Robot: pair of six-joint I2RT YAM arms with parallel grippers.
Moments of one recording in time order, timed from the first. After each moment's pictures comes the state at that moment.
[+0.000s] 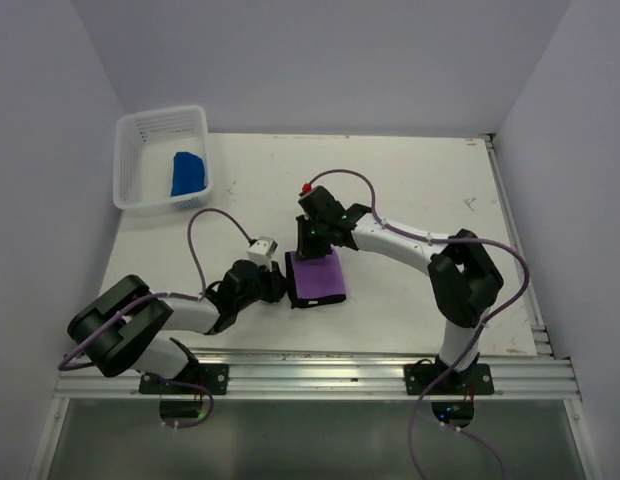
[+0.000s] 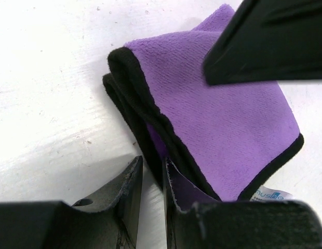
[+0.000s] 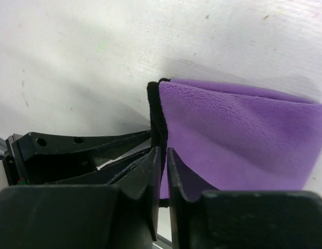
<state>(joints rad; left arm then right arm) -0.70 1.43 0.26 0.67 -0.02 -0.48 0.79 1.85 1.35 -0.47 -0.09 0.69</state>
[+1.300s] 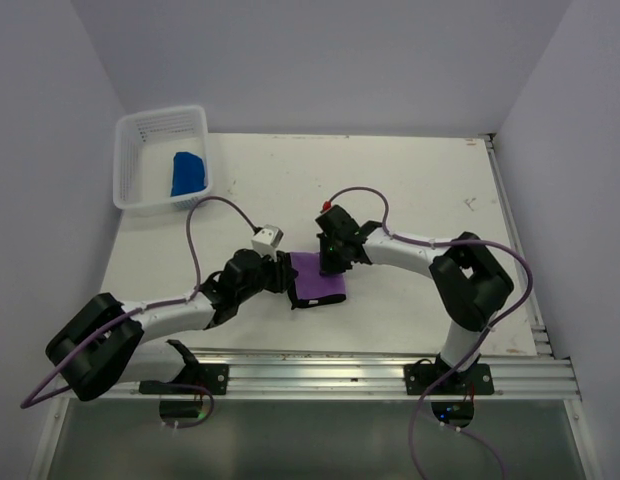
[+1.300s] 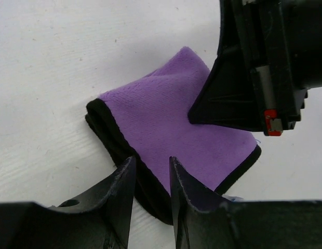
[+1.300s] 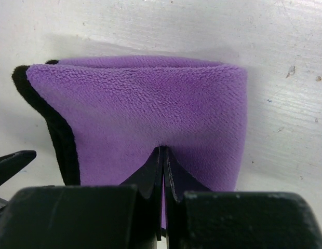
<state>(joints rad) -0.73 1.27 0.38 0.42 -0.04 -0.43 0.75 1.78 1.11 -0.40 0.01 0.67</state>
